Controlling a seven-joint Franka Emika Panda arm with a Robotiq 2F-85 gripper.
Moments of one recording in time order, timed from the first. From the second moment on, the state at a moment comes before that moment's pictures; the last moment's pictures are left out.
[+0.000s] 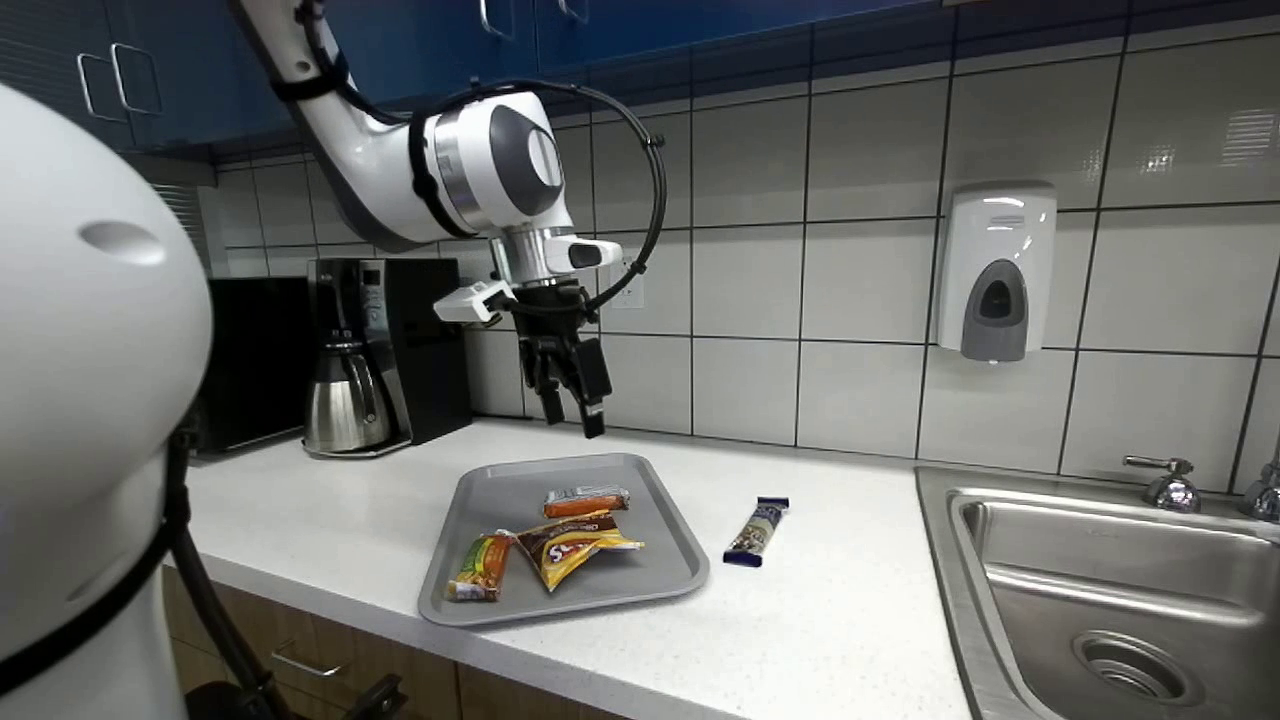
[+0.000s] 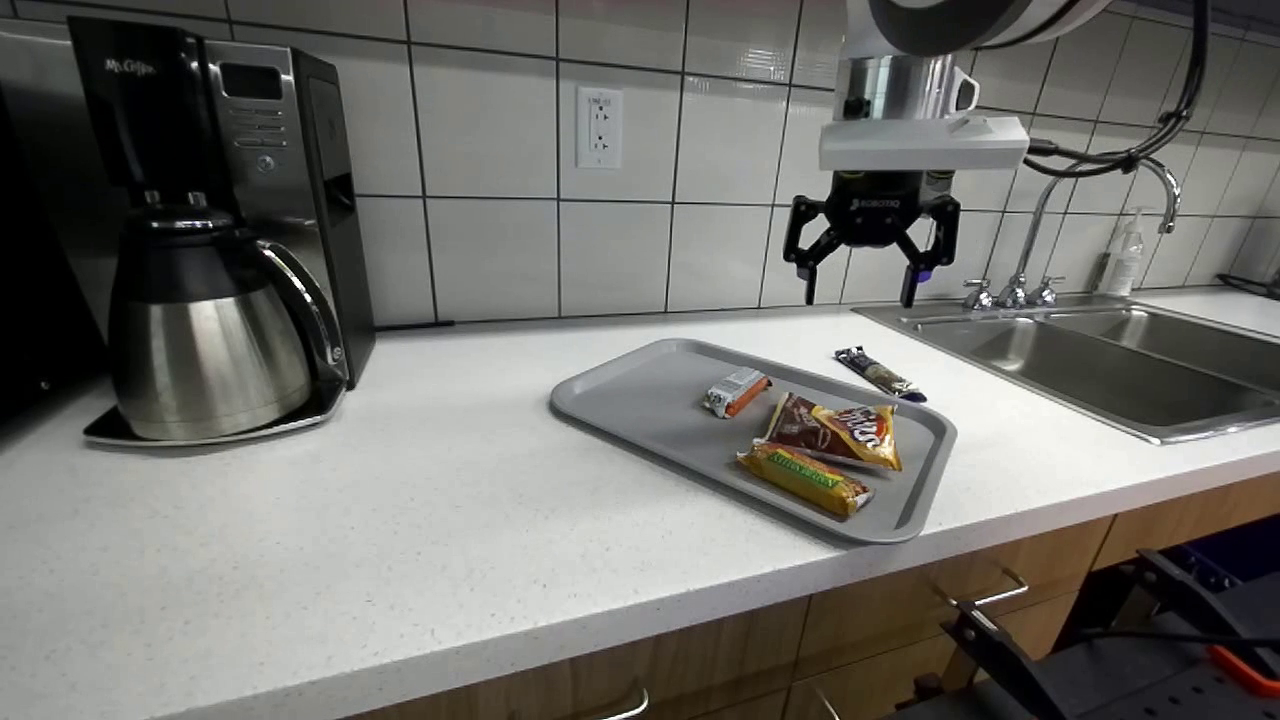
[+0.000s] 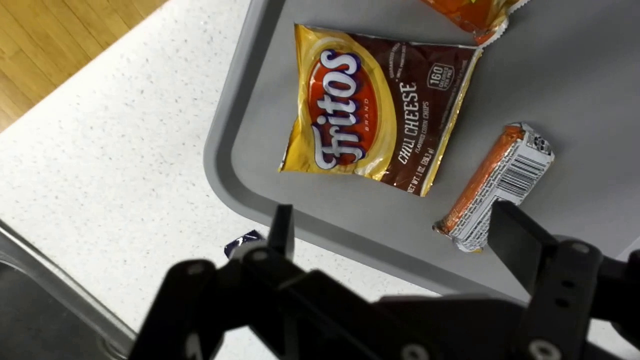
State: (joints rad) arm -0.06 -0.16 0.17 -2.59 -0.21 2.50 0.74
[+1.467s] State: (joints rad) arm 0.18 0.27 0.03 -2.25 -0.39 2.51 1.14
